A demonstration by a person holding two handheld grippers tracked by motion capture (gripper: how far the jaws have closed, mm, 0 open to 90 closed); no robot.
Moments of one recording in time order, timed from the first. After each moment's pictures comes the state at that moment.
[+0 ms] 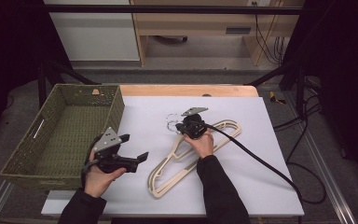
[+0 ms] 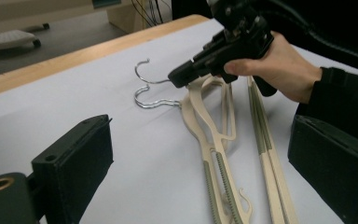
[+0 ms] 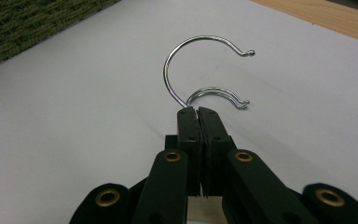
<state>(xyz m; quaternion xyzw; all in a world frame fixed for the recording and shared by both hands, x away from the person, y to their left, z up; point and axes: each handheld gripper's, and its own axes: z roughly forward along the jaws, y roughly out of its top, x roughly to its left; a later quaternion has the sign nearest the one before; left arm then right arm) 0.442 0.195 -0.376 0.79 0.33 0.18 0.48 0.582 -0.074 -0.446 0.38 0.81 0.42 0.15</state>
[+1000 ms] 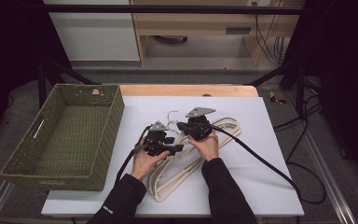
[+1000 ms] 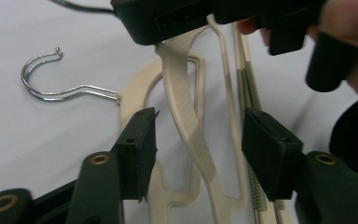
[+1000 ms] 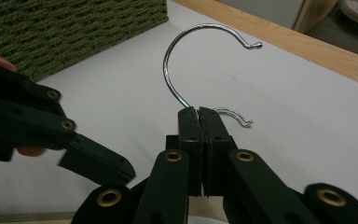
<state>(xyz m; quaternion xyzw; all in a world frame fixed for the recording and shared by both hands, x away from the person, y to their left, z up) 0.523 0.095 -0.441 0.82 0.37 0.05 0.44 0.559 -0.087 -0.421 0.33 0.81 0.46 0.16</state>
